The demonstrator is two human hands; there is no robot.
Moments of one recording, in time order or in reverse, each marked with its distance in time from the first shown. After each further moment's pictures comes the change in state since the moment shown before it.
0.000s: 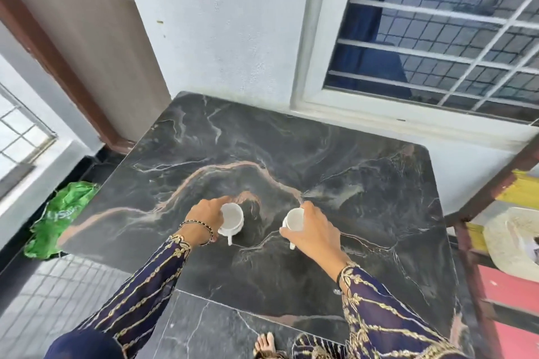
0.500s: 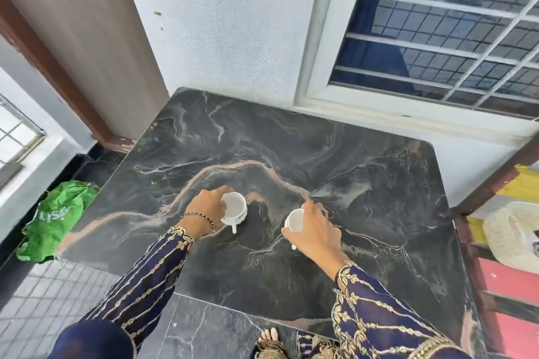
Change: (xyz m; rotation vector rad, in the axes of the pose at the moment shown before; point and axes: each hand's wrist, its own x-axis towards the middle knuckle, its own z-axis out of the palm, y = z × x) left_hand 0.035 -0.026 -0.010 0.066 0.035 0.059; right_hand 0.011 -0.022 0.022 -0.114 0.021 0.048
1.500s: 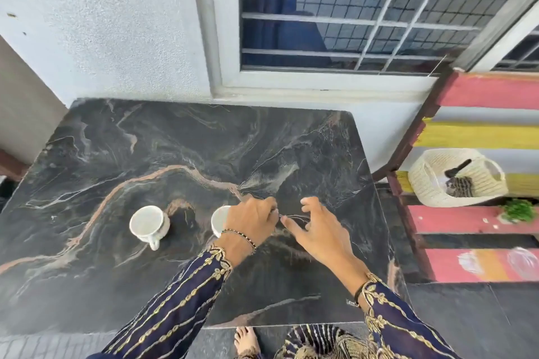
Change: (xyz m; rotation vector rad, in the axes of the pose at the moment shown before) left_hand -0.041 0.226 0.060 0.112 0.031 0.450; right_hand -0.044 0.139 -0.063 0.183 0.099 0.109
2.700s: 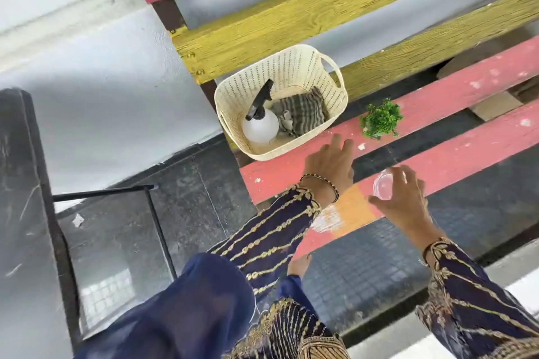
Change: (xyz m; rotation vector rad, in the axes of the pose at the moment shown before) left_hand 0.295 0.643 0.370 0.009 -0.378 0.486; right_hand 0.091 0.779 -0.120 0.141 0.054 0.648
